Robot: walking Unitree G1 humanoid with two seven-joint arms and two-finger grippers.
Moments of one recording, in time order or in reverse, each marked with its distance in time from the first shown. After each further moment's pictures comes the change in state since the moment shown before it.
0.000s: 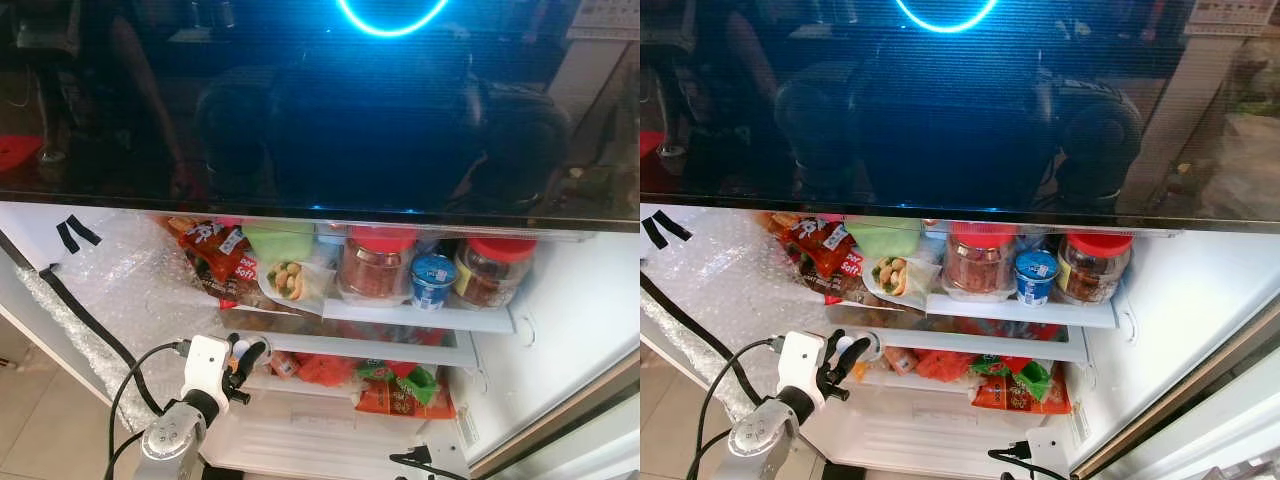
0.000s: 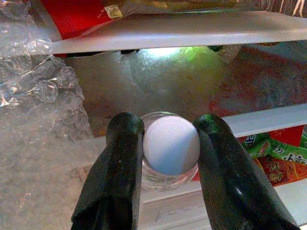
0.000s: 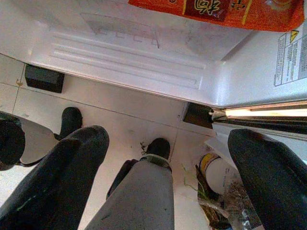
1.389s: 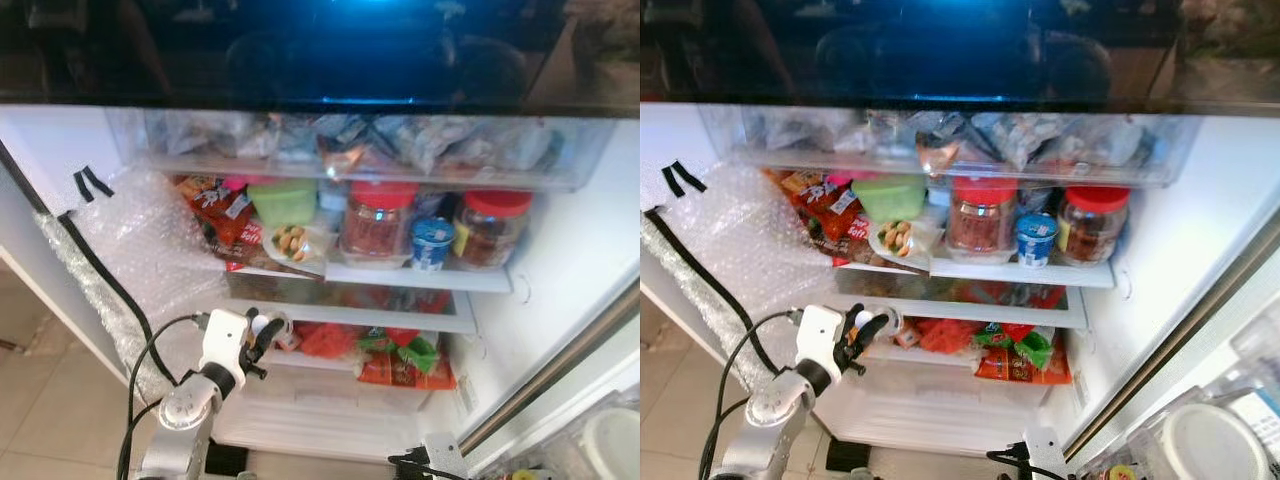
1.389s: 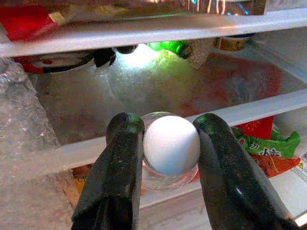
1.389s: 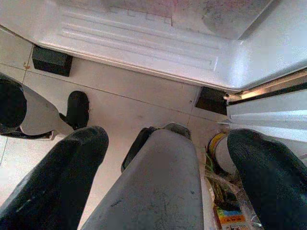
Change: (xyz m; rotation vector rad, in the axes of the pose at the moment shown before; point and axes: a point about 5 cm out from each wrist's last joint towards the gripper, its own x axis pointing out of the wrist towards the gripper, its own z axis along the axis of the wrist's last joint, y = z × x) left arm 0.027 -0.011 0.031 0.042 -0.096 -0.084; right arm 0.000 0.001 0.000 -0.004 -0.007 0.032
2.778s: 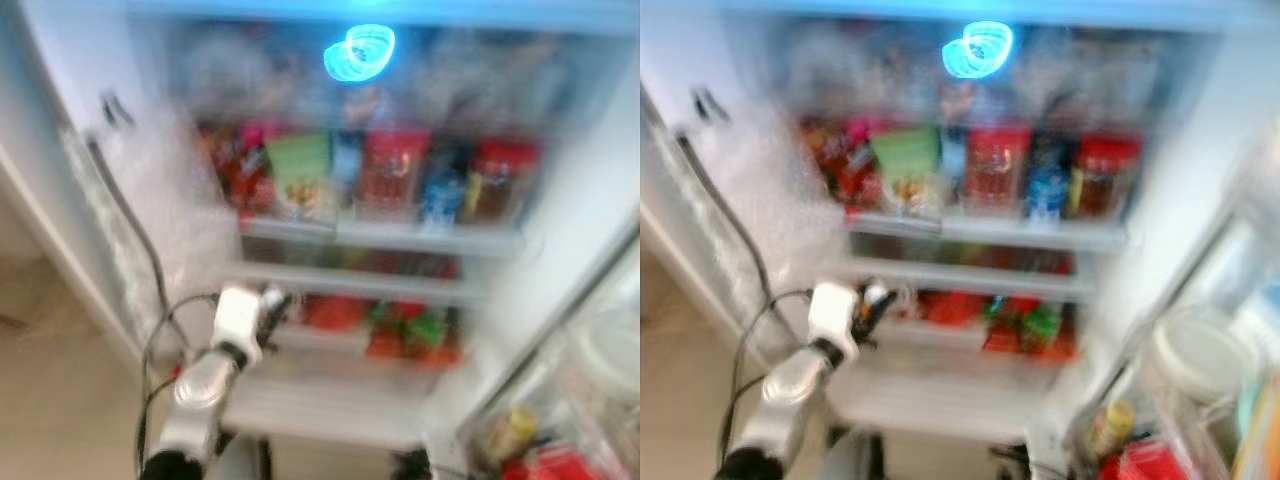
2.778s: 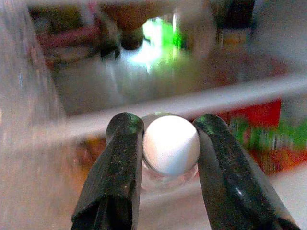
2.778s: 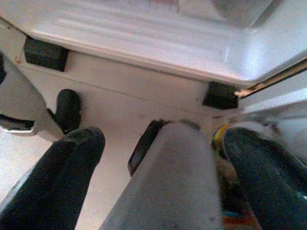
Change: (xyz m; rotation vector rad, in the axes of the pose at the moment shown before) left arm 0.017 -0.006 0.003 0.014 -0.034 0.018; right arm -0.001 -0.002 -0.002 0.020 -0.010 0.004
